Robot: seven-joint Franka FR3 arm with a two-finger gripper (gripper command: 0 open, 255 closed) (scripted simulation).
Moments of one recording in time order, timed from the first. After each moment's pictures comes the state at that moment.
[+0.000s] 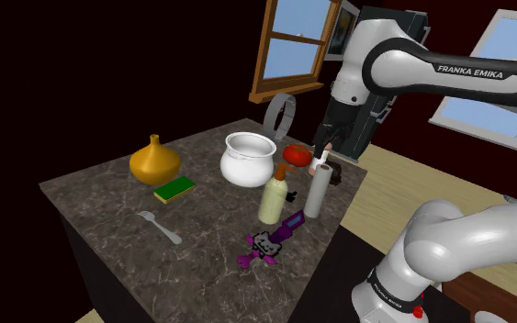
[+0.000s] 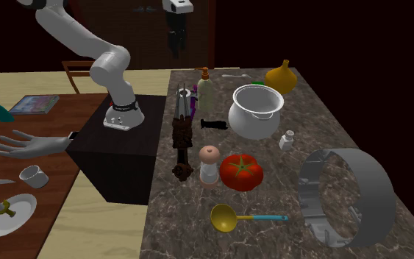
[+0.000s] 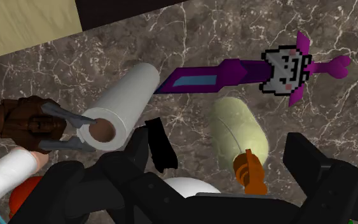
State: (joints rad) arm 0.00 -0.77 0.03 -2.44 -0.01 1.68 0.16
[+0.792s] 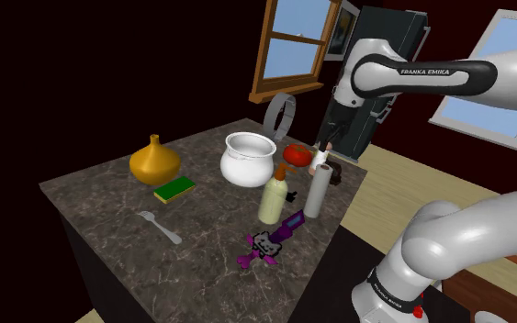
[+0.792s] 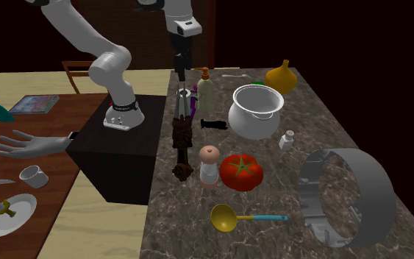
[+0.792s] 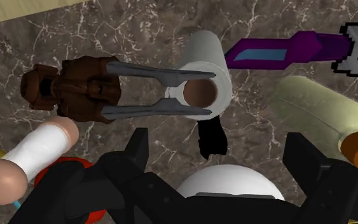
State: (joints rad) arm -0.07 -0.61 -0.19 -2.42 -0.13 1.84 -0.11
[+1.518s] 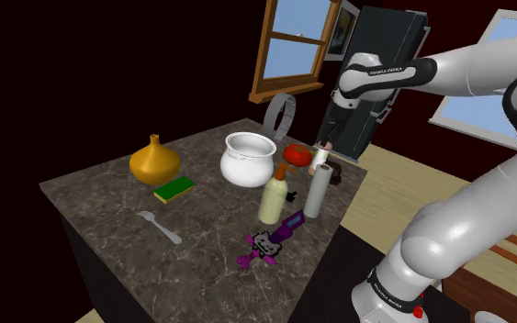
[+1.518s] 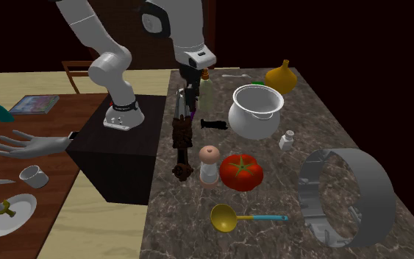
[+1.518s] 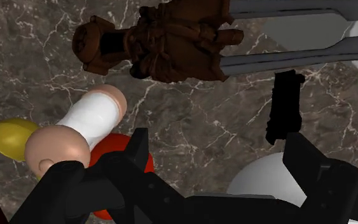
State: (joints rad) arm -0.08 -0.29 -0.42 -2.24 -0.11 2.00 -0.43
